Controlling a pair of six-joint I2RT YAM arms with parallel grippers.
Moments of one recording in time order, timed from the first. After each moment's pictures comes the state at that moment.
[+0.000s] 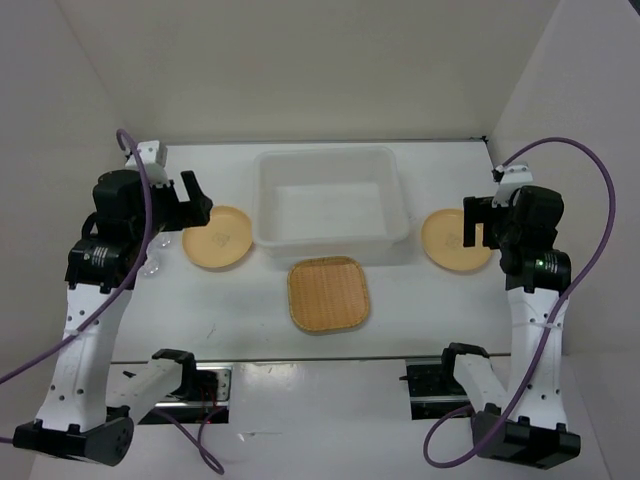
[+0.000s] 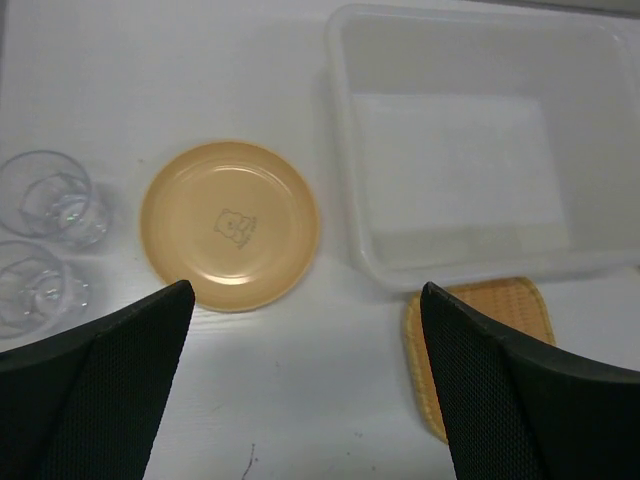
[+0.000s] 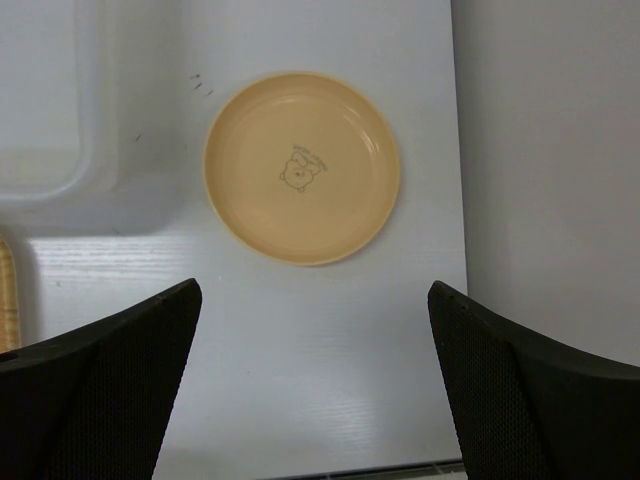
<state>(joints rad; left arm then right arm) -0.08 0.94 1.31 -0.78 0.01 -0.22 -0.21 0.88 1.16 -0.83 -0.04 -0.24</state>
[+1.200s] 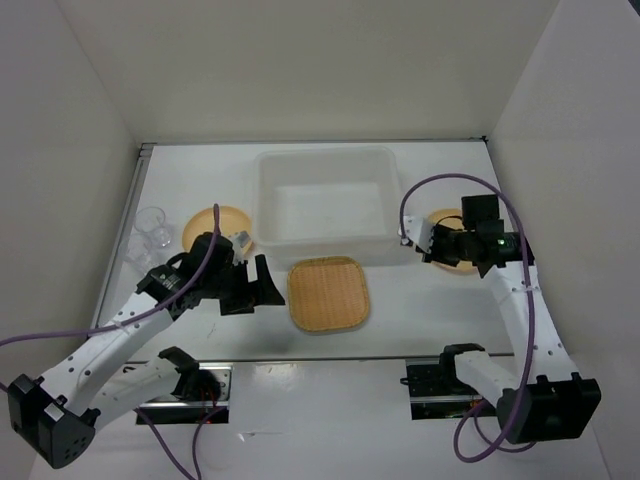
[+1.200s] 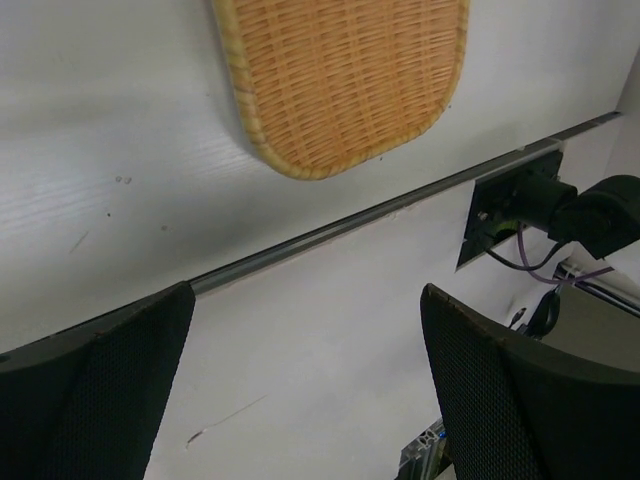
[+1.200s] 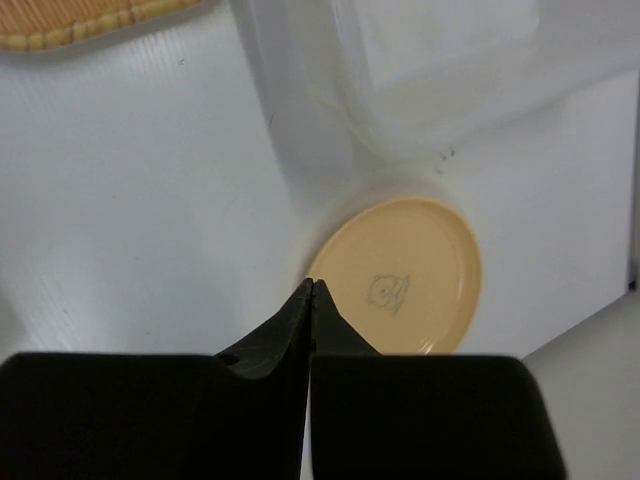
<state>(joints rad) -0.55 0.90 0.80 -0.79 0.32 -0.77 0.02 1.01 1.01 -0.94 -0.45 -1.22</state>
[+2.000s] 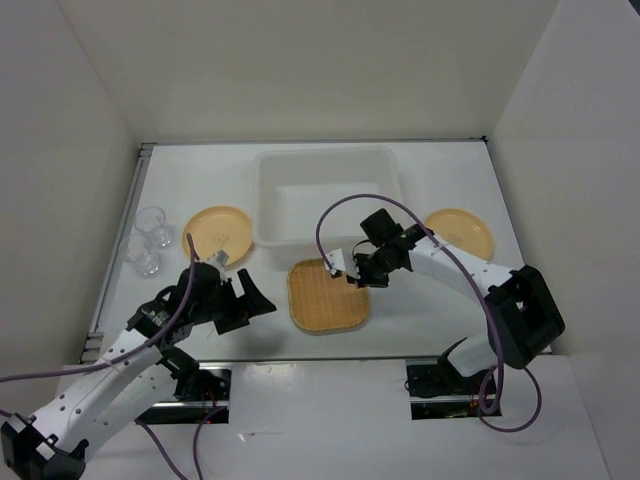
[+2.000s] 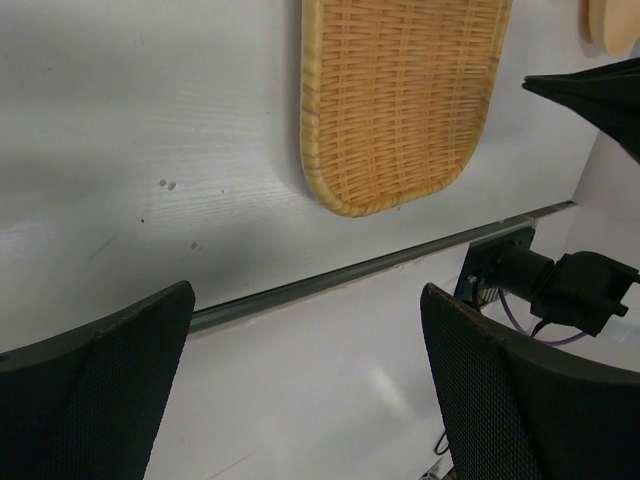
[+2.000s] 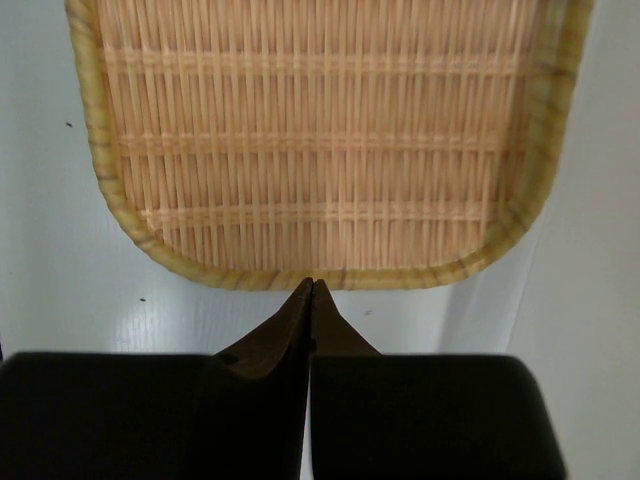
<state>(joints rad) -0.55 0.62 0.50 -0.66 0.21 -0.98 0.59 1.45 0.95 -0.70 -0.45 -1.06</state>
